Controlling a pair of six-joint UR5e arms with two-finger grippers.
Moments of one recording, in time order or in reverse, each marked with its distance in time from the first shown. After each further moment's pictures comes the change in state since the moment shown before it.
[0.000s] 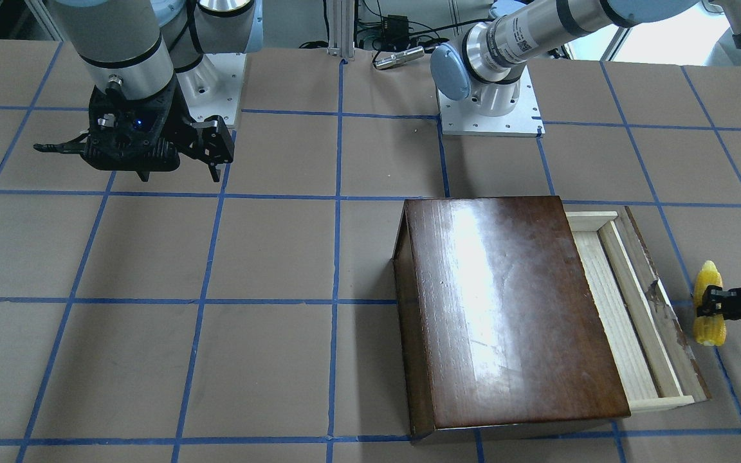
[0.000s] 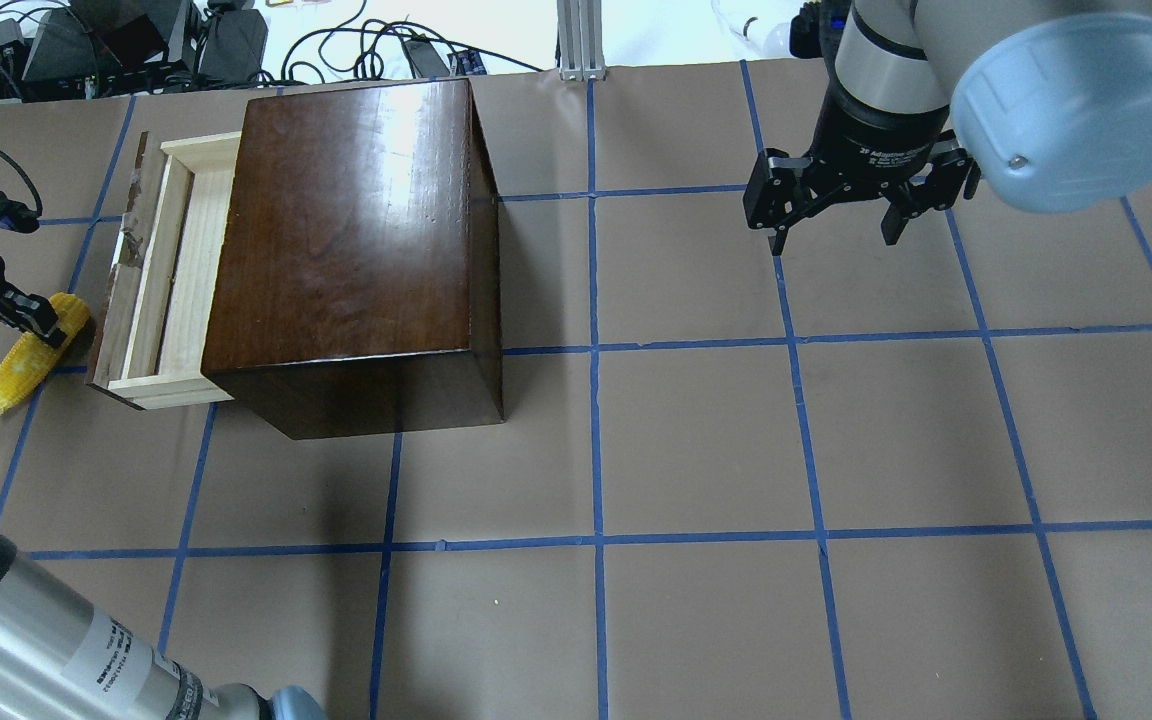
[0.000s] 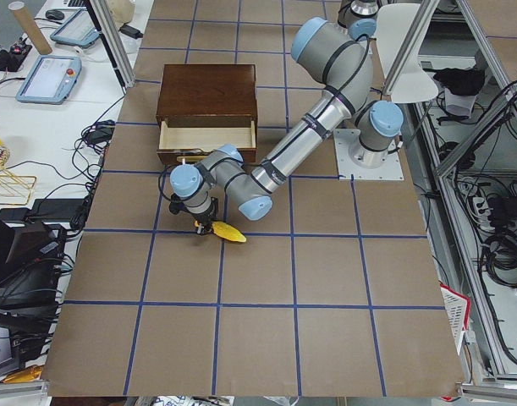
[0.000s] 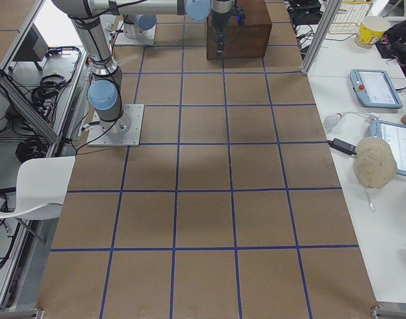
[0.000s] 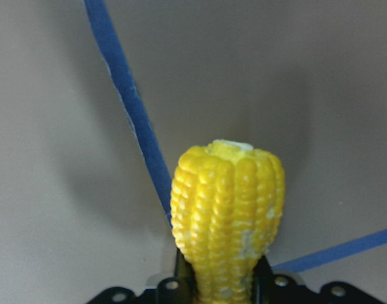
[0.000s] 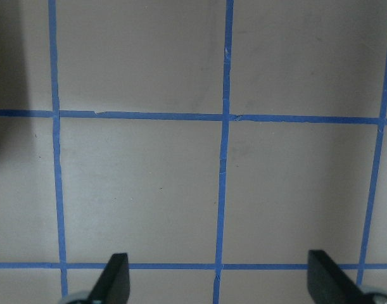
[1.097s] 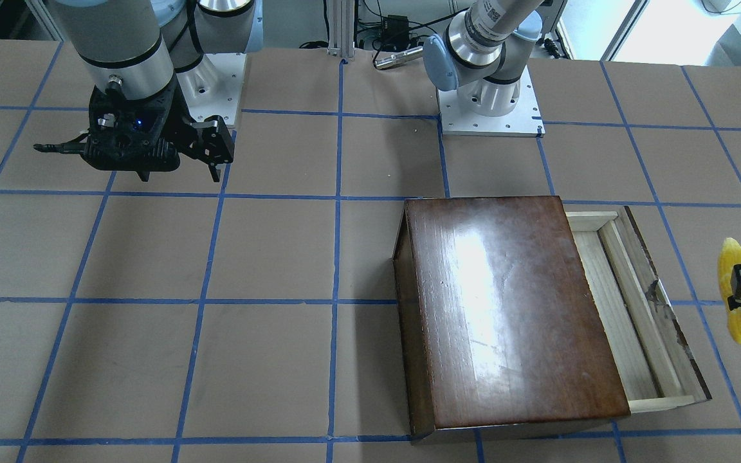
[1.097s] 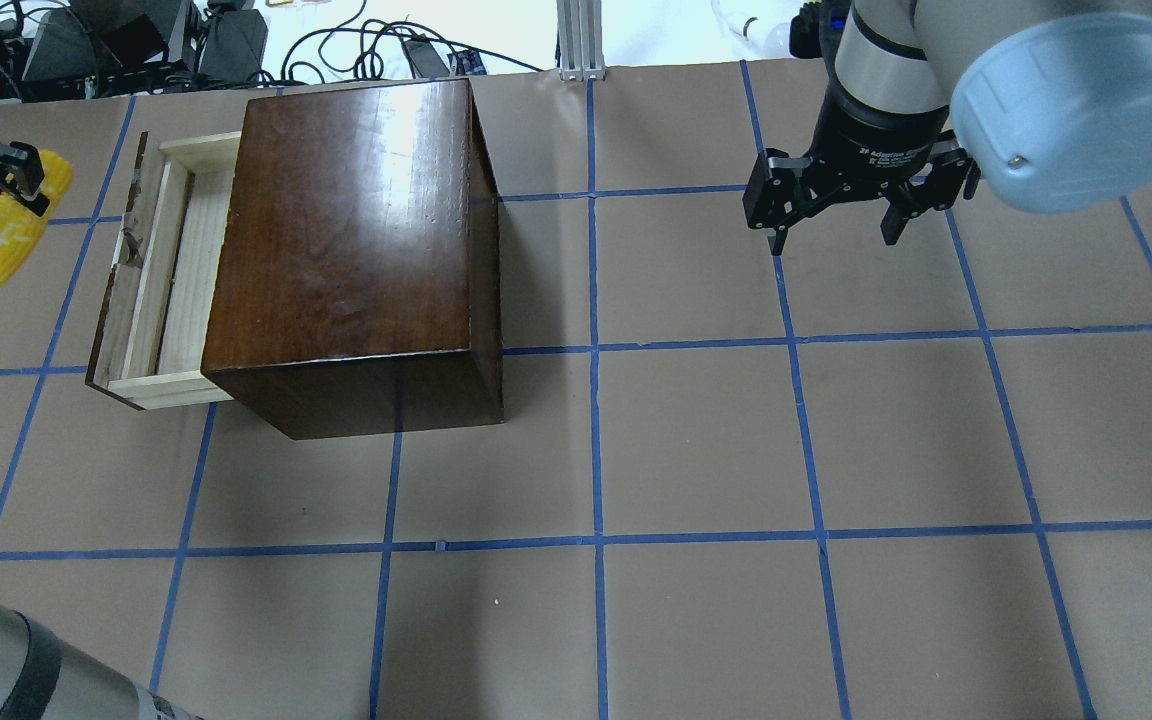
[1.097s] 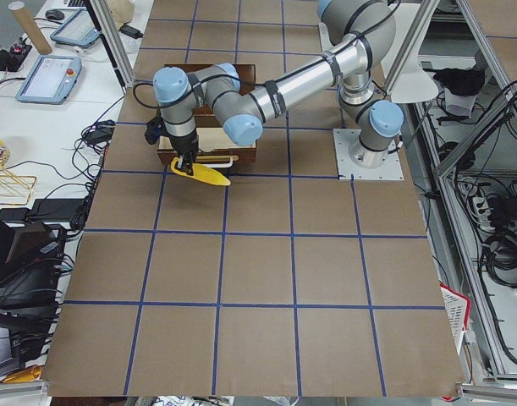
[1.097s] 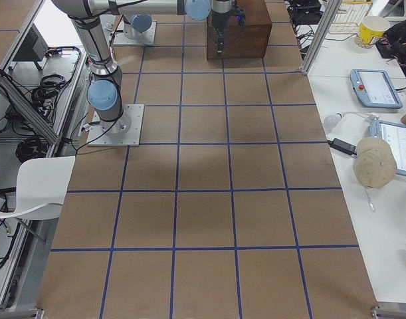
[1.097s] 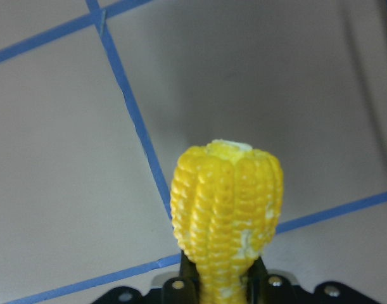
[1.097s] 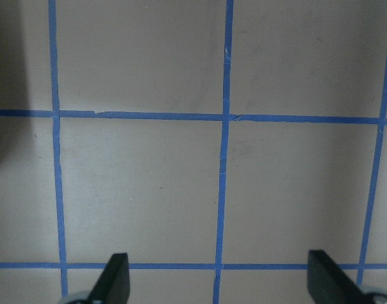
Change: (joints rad) left arm -0.214 0.241 0.138 -0.241 -0.009 -0.361; right arm 0.000 0.000 0.000 0.000 0.000 0.000
